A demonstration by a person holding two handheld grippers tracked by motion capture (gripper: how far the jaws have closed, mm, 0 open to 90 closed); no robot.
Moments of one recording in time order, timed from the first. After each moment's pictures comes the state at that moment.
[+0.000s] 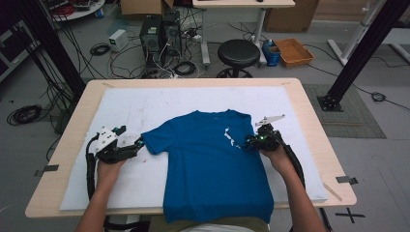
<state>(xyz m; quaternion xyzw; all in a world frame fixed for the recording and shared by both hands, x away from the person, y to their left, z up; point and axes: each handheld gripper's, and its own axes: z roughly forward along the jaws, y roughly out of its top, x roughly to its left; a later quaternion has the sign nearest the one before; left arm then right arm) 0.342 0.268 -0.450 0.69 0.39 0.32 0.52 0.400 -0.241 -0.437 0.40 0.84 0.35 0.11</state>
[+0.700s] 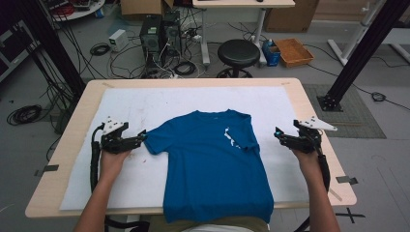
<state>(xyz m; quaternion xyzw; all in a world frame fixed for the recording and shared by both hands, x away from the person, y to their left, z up) 0.375 0.255 -0.431 0.70 0.48 0.26 0.46 0.363 -0.338 -0.412 0.47 0.71 0.44 0.30</state>
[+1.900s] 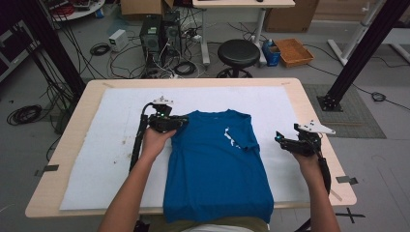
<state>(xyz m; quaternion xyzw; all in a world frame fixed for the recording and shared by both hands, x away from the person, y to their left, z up) 0.422 0.117 -0.385 0.75 0.42 0.11 0.49 0.363 -0.339 -0.424 0.46 0.72 0.42 0.30</state>
